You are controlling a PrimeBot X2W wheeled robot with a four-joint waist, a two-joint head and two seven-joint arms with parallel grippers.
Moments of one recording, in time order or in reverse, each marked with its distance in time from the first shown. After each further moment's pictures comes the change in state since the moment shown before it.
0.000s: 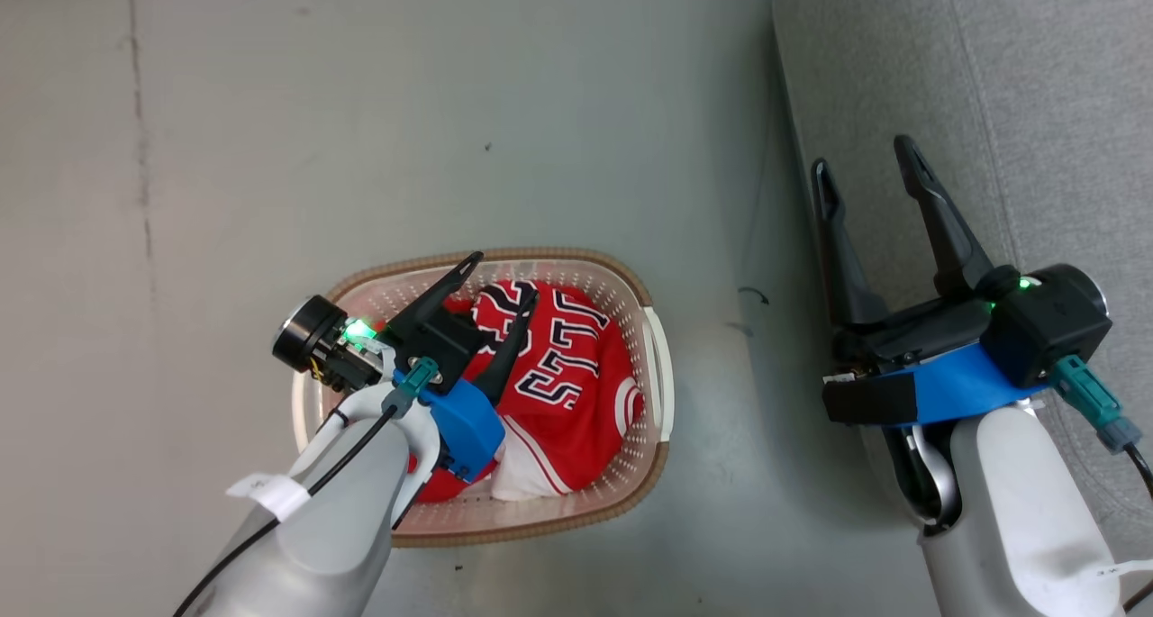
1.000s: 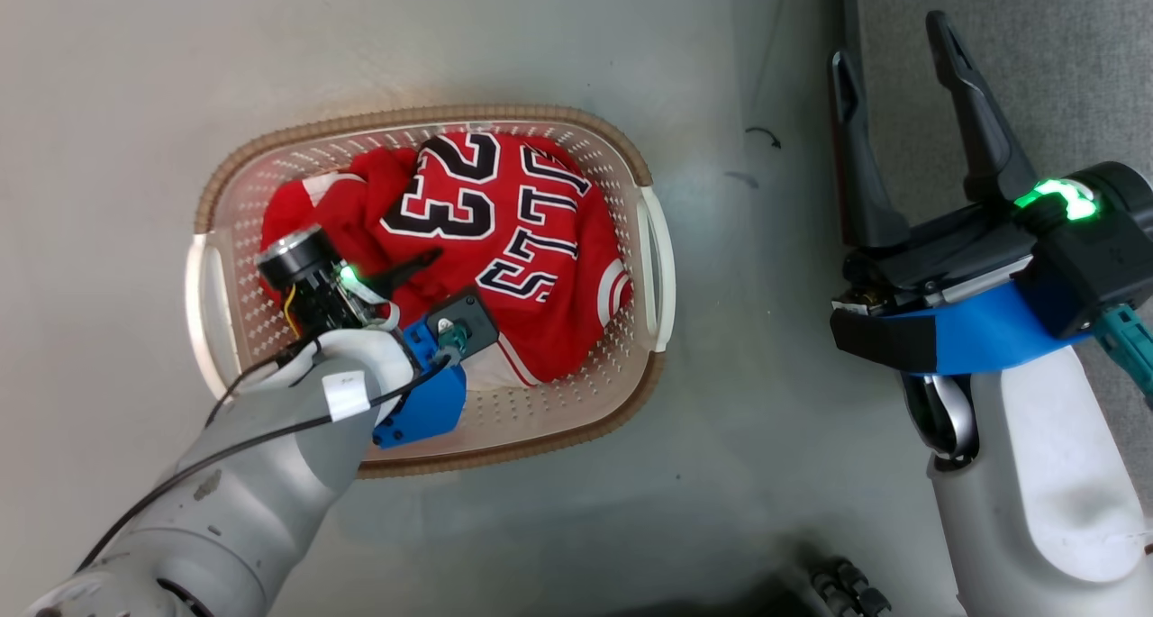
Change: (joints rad) left arm -0.349 -0.016 -0.577 0.514 -0.055 0.000 0.025; right arm -0.123 0.000 0.005 -0.092 -0.056 0.000 0.000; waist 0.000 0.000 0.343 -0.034
